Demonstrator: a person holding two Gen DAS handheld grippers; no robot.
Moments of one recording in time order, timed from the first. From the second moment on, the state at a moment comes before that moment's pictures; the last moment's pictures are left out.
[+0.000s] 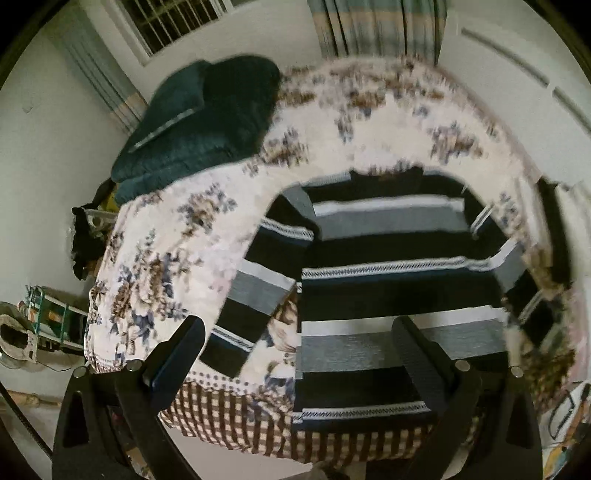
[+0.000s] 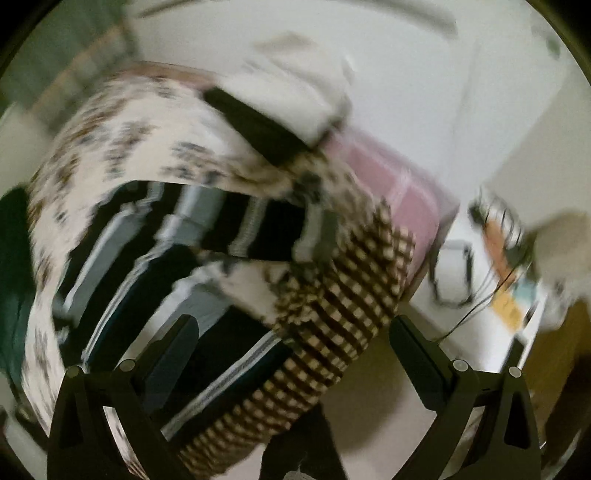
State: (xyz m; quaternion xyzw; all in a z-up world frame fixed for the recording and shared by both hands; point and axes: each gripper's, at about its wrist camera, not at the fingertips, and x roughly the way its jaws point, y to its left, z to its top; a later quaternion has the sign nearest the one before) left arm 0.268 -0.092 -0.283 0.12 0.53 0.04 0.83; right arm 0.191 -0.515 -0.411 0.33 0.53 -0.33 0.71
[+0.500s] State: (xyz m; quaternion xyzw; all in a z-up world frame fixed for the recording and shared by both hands) left arm 0.349 -0.096 -0.481 0.08 0.64 0.08 0.76; right arm 0.176 -0.622 -0.700 0.67 0.42 -0.37 0.49
